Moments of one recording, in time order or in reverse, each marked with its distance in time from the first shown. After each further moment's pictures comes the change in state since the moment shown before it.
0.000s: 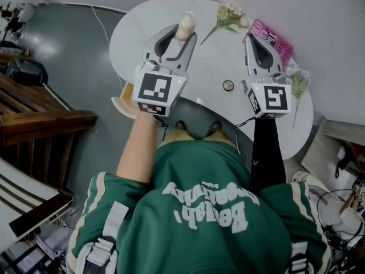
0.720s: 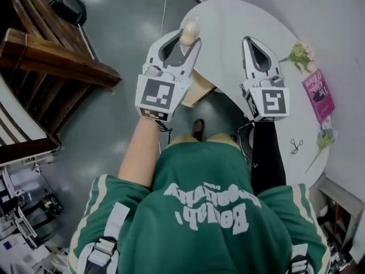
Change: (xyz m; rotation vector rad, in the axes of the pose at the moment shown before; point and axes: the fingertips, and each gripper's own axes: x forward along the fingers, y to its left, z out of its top) left arm -0.202 0.170 -0.032 0.004 0.066 0.389; right arm 0.114 0.261 0.044 0.017 -0.093 0.440
